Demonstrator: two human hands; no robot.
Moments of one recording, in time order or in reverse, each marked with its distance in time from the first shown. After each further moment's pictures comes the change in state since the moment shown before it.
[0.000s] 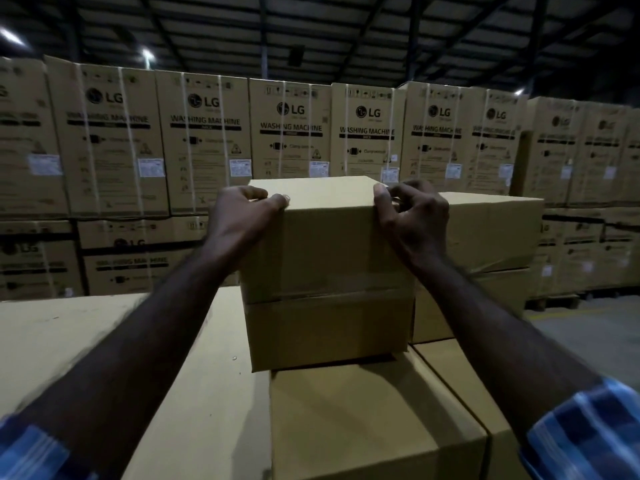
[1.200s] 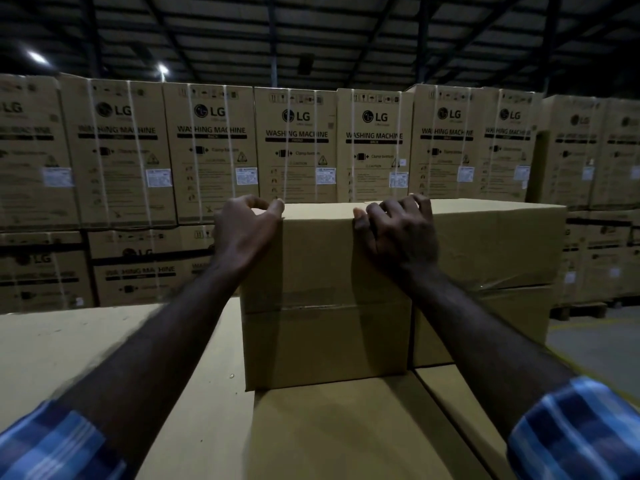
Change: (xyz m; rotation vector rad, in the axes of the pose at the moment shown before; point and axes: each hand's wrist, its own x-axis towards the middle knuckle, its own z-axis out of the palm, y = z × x) left_hand 0.047 -0.022 0.054 0.236 0.168 0.079; right_hand 0.019 0.056 0.041 -0.621 -0.035 -0.479
